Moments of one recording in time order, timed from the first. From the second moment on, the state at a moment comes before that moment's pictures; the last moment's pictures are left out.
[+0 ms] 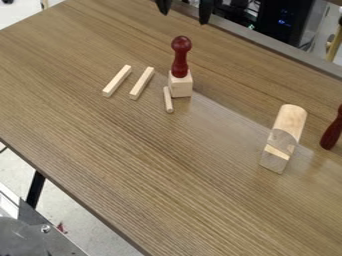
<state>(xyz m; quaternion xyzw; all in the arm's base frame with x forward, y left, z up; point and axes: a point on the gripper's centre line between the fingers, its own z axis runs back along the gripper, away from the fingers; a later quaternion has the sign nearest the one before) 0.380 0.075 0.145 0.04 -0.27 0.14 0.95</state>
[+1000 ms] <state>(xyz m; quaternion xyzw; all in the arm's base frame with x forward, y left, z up) 0.310 -0.033 0.150 -0.02 -0.19 0.06 0.98</state>
